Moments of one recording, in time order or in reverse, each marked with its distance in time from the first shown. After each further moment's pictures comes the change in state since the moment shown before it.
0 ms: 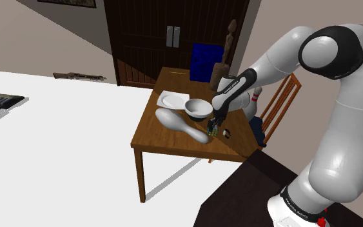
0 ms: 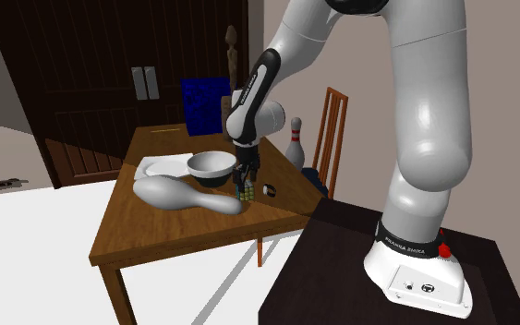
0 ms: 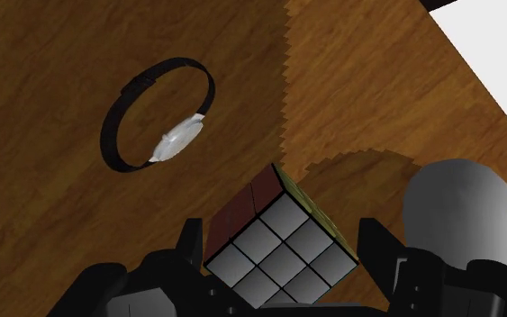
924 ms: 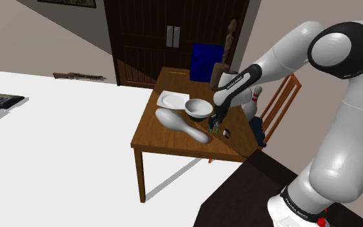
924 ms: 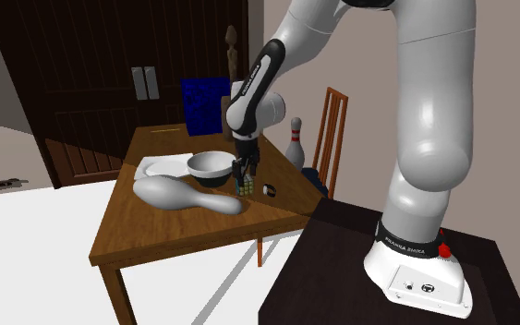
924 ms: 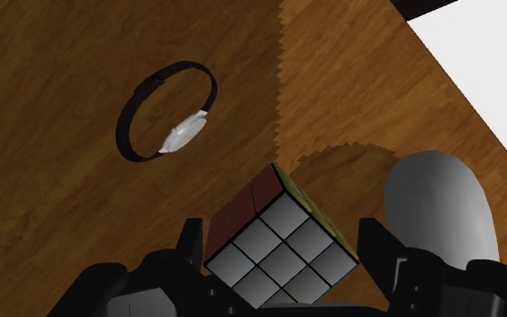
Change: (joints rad) arm 0.009 -0.059 -0.011 0.000 -0.022 -0.060 0.016
